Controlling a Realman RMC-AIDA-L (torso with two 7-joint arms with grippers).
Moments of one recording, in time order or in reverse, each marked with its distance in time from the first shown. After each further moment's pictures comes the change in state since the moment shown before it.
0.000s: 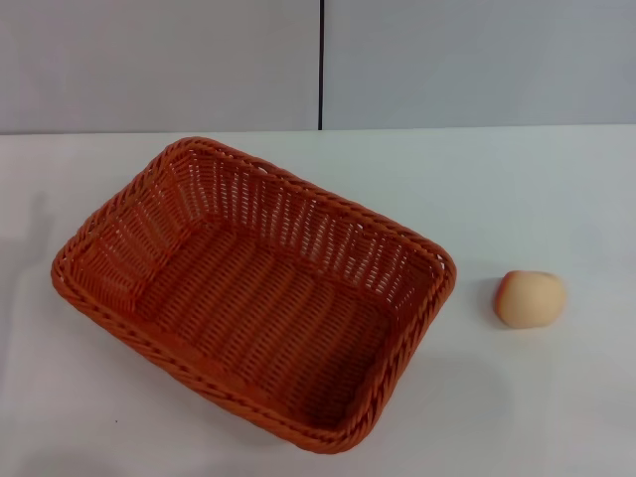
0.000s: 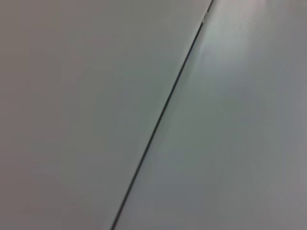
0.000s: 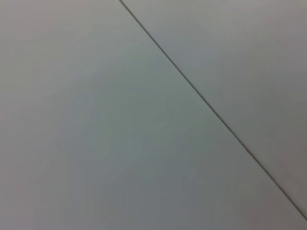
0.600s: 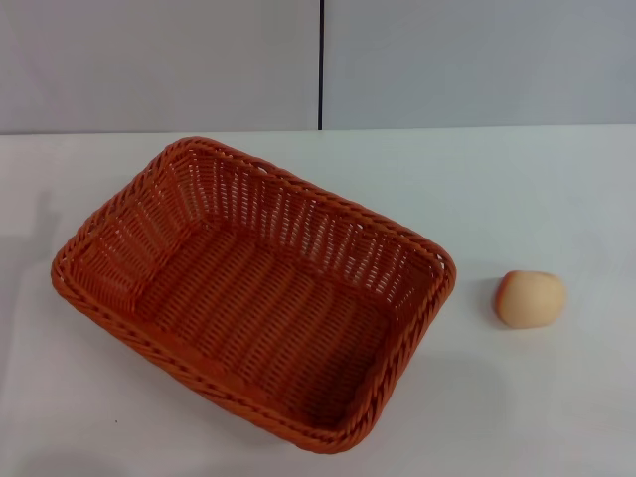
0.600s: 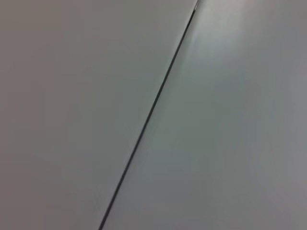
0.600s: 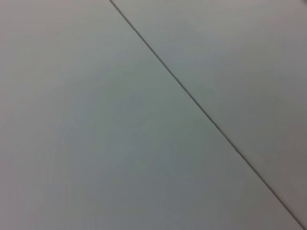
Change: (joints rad) left arm -0.004 0.002 -0.006 0.006 0.010 -0.024 0.039; right arm -0.012 0.001 0.007 0.006 0.001 0.005 0.003
